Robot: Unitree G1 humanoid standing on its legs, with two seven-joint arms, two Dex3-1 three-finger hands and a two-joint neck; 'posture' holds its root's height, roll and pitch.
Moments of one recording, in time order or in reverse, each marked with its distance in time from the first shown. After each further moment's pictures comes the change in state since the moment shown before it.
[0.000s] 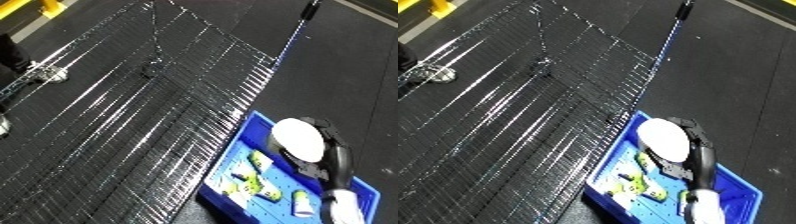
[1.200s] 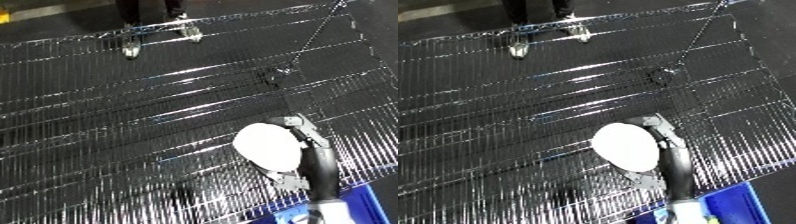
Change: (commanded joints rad) left arm -0.069 0.090 0.008 -0.111 0.019 0.049 0.051; right arm -0.447 0.019 0.305 -0.099 -0.267 0.130 -0.026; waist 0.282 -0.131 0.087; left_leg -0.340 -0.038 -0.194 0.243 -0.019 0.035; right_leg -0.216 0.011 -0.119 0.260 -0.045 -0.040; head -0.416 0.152
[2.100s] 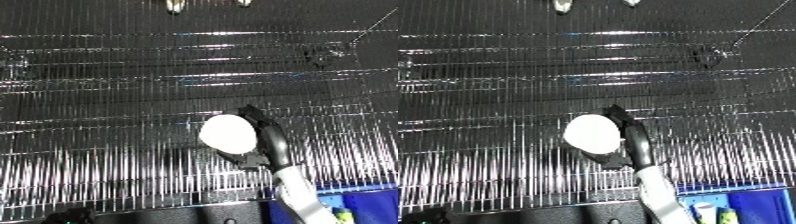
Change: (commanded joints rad) left arm -0.063 -0.018 -0.091 -0.017 -0.037 -0.007 0.095; right arm -0.295 0.031 0.242 0.444 0.095 0.073 0.150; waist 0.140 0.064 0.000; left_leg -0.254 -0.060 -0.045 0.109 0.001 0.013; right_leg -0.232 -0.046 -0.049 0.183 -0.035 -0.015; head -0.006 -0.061
